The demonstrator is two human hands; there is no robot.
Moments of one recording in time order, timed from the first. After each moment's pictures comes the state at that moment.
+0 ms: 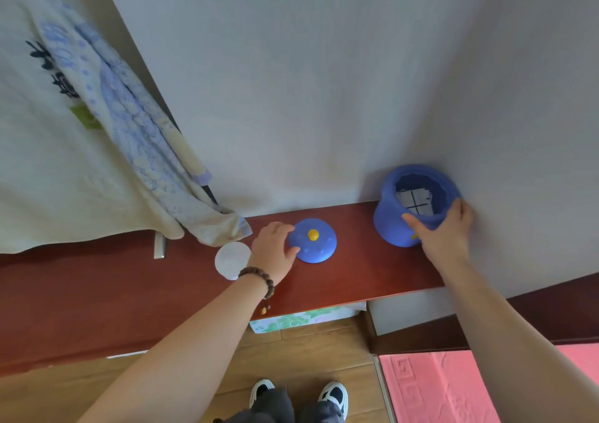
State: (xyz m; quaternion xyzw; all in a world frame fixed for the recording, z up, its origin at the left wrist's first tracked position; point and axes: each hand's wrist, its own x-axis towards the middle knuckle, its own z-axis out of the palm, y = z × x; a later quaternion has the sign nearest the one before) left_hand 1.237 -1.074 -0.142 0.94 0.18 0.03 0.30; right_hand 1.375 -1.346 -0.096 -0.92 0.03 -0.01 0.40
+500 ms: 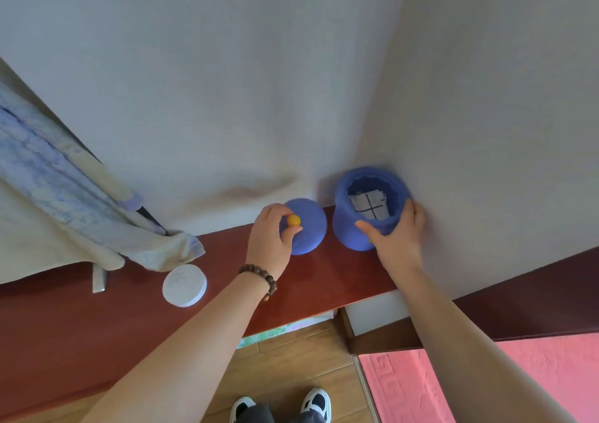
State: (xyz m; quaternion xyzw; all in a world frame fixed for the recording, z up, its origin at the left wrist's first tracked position) left_hand 1.306 -1.138 -0.108 0.88 0.13 0.19 0.41; right_hand 1.380 -1.352 -0.105 -0.90 0.02 -0.02 0.44
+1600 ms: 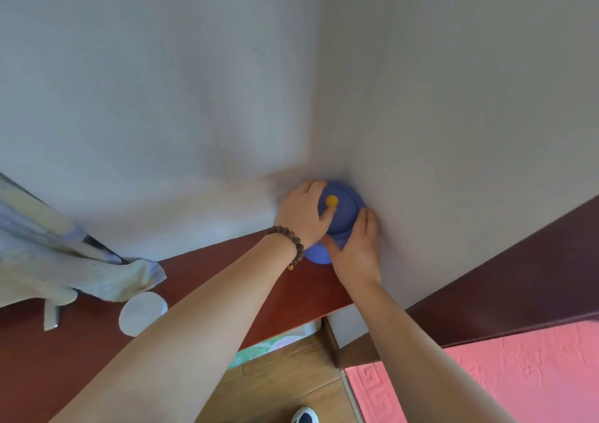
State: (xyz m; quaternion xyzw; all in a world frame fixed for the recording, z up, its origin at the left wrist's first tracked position) left_hand 1.400 -1.228 -0.051 0.95 -0.01 0.07 0.30; right_hand 1.375 -1.356 -0.094 -0.93 -0.01 -0.02 0.37
